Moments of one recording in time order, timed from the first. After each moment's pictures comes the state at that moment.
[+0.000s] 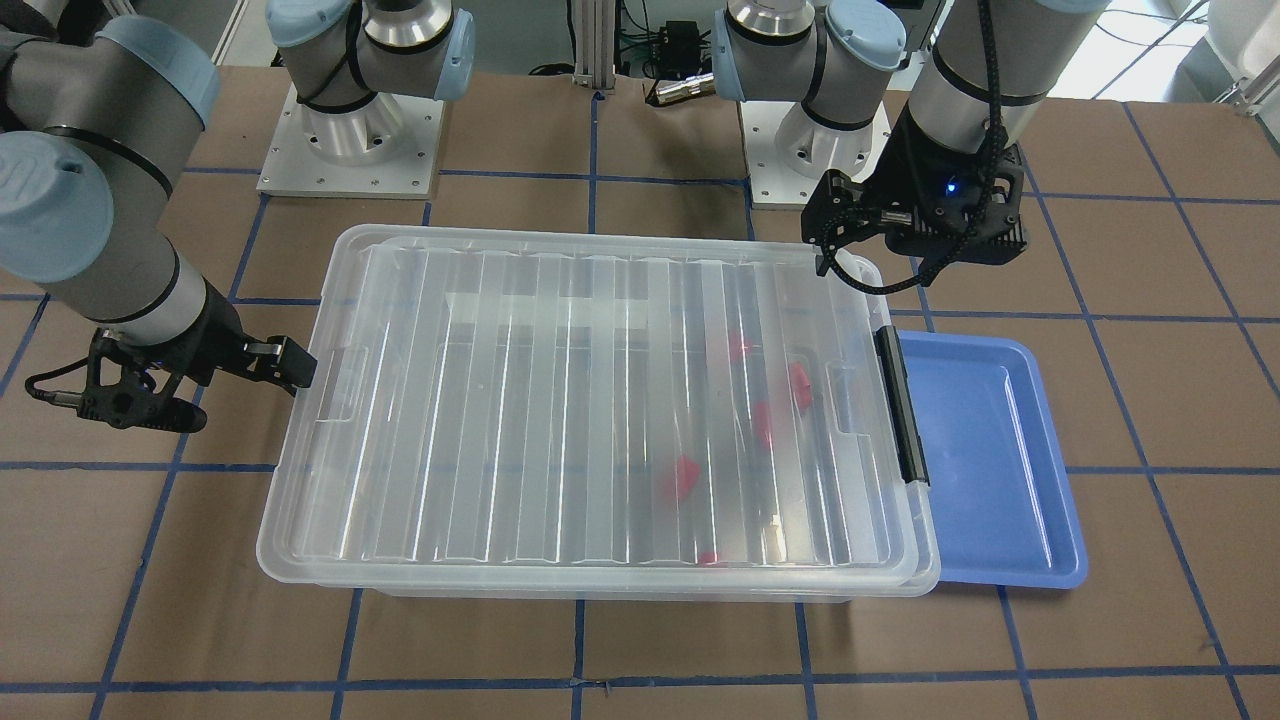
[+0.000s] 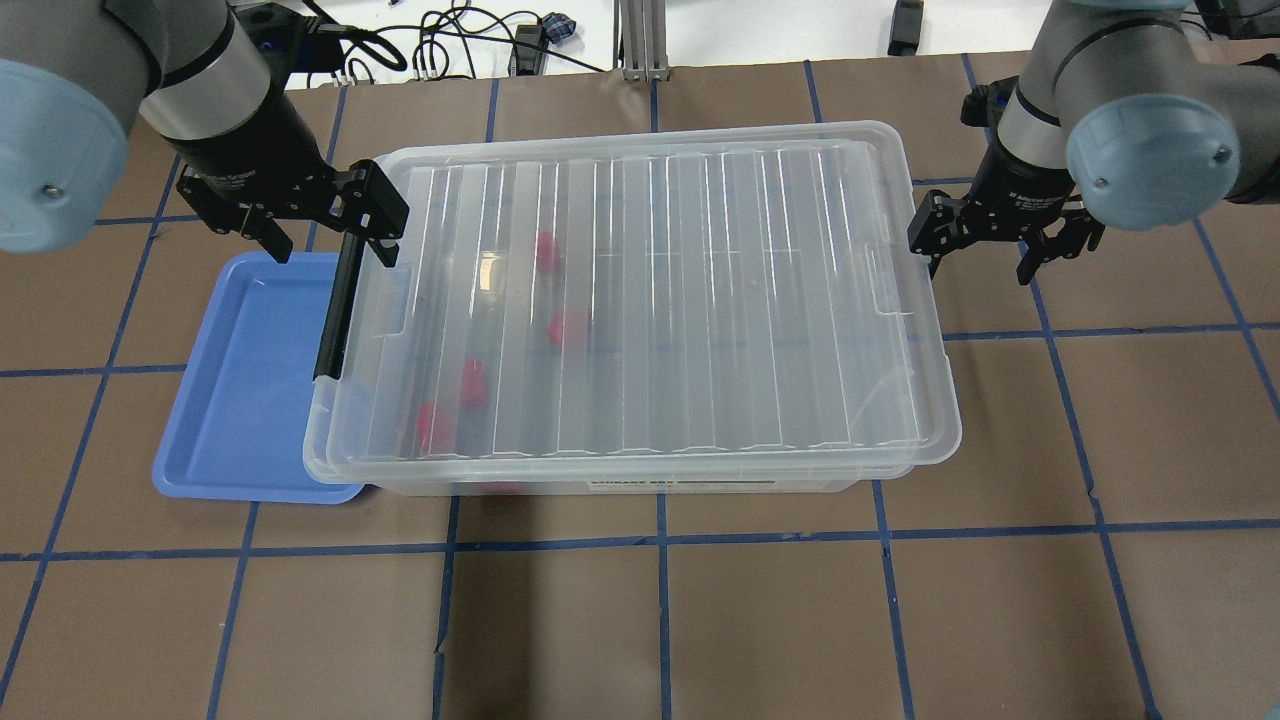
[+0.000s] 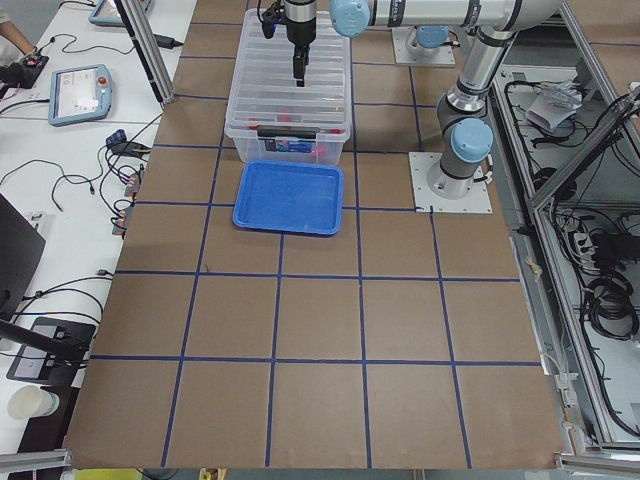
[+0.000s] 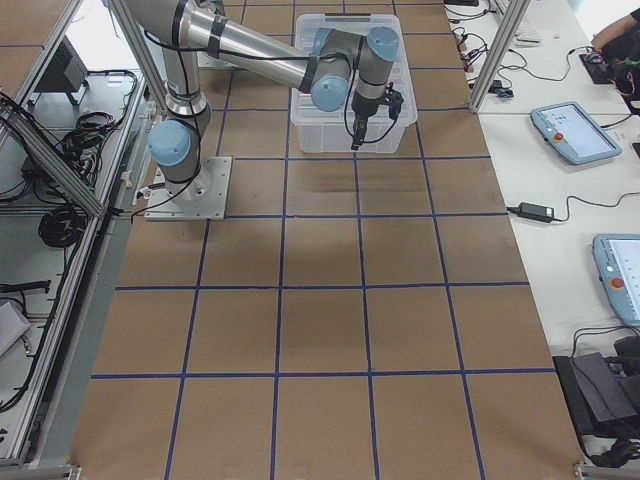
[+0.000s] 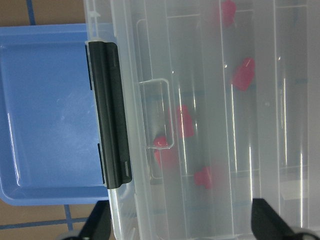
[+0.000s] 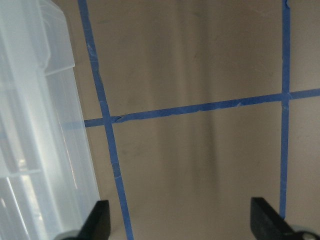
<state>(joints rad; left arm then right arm) -1.55 -1.58 -1.59 -1.55 1.57 0.12 1.43 -1.37 1.71 -1.79 -1.60 -0.02</state>
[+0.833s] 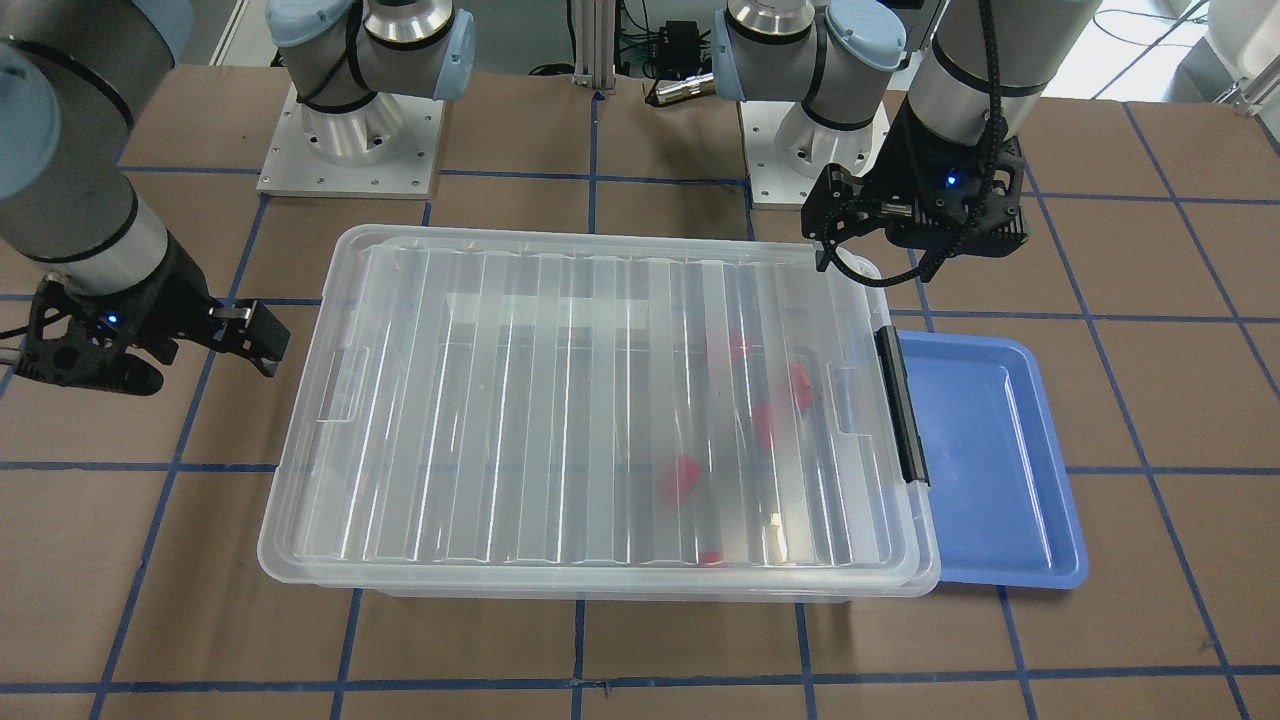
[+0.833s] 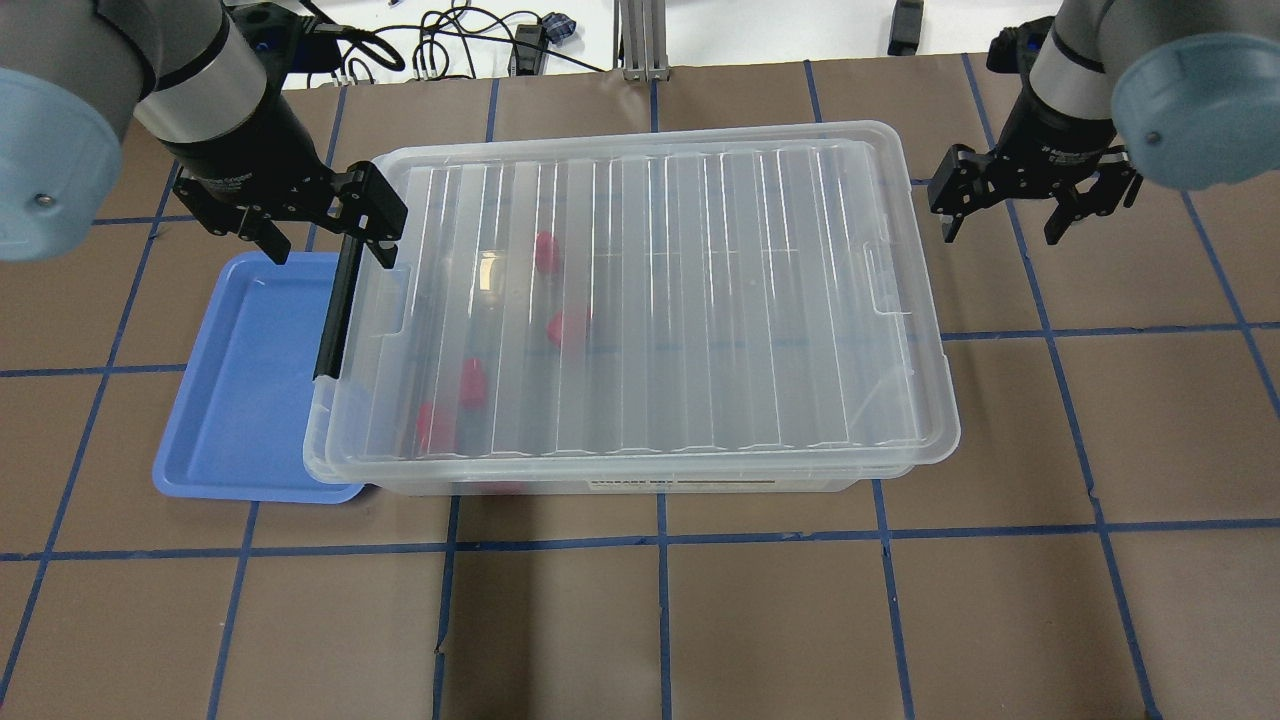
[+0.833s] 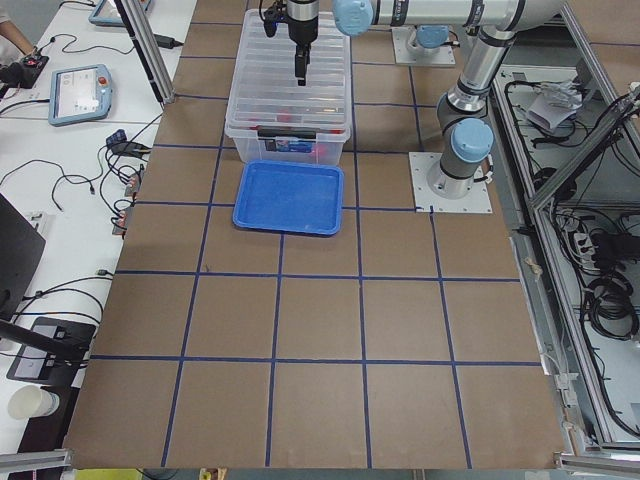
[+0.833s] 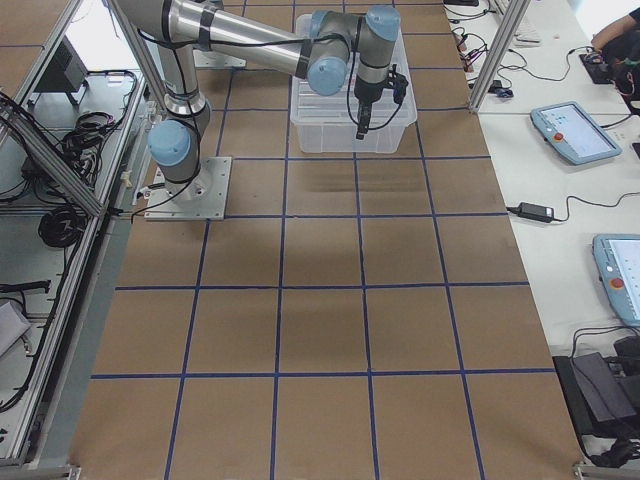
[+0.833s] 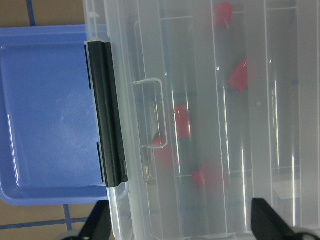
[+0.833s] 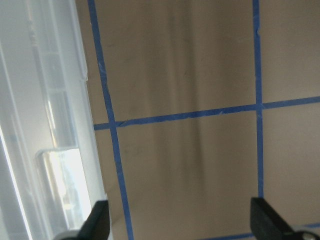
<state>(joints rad) -1.55 -1.56 -1.60 -1.55 1.57 0.12 1.43 -1.45 1.61 -1.69 -1.61 -0.03</state>
